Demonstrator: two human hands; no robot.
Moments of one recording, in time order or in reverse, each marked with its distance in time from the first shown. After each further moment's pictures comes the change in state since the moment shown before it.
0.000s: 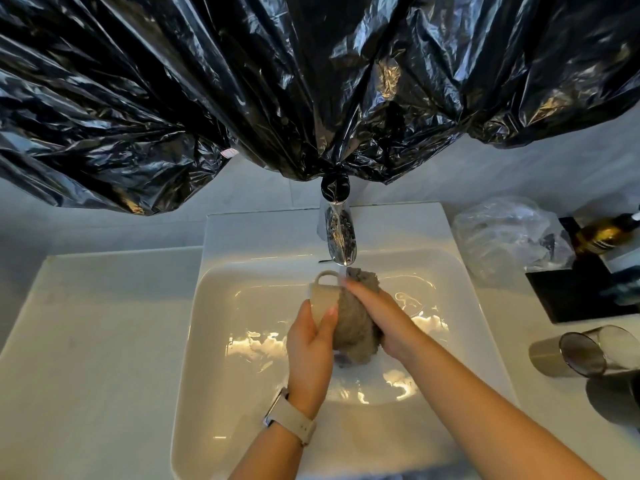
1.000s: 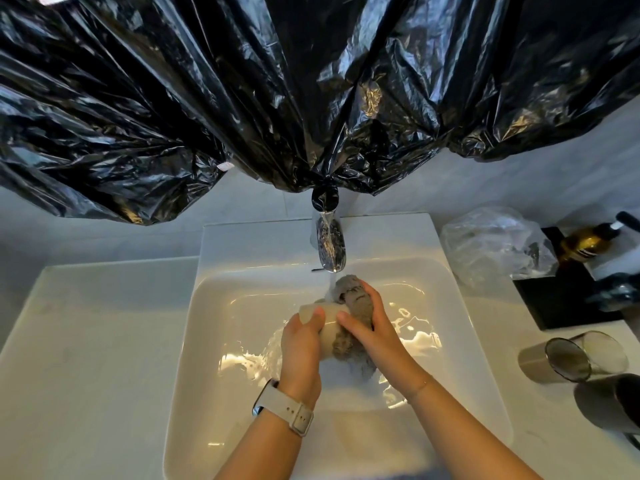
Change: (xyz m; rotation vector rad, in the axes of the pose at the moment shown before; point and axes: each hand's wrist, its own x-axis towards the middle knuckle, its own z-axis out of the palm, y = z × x) left_hand 0.008 0.018 0.008 -0.232 0.088 -0.387; right_hand -0.024 0.025 -0.018 -0.198 -0.068 -0.355
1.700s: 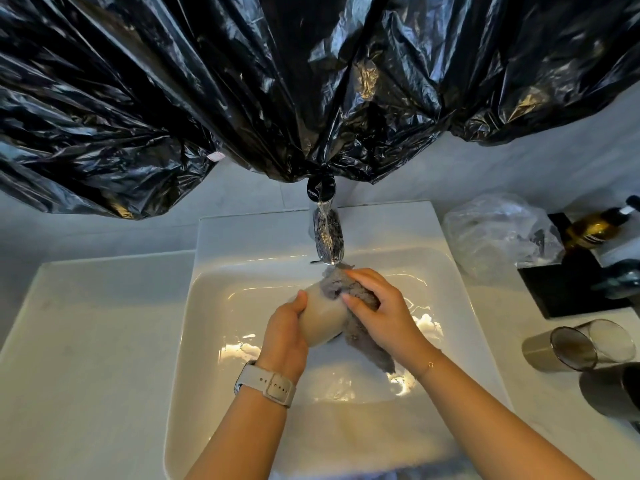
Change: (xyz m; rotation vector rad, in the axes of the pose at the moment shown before) left_hand 0.032 0.009 -0.011 -0.165 -0.121 -0.251; right_hand 0.012 -0.021 -0.008 -0.376 0.040 -0.387
